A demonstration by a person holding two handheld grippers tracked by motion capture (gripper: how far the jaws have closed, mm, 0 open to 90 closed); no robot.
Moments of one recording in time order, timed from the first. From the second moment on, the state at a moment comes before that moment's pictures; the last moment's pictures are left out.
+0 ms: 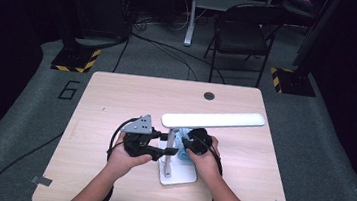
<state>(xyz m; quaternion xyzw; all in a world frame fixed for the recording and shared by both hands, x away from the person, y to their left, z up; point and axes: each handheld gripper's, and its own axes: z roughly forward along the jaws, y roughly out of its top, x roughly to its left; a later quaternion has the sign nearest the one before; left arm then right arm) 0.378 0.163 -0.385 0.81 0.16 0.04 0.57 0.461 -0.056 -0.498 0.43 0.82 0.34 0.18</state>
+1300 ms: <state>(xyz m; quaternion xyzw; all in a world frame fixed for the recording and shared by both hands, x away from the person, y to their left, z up) 0.379 0.163 -0.390 0.80 0.16 0.03 0.58 0.358 -0.066 -0.501 0.34 0.86 0.36 0.14</state>
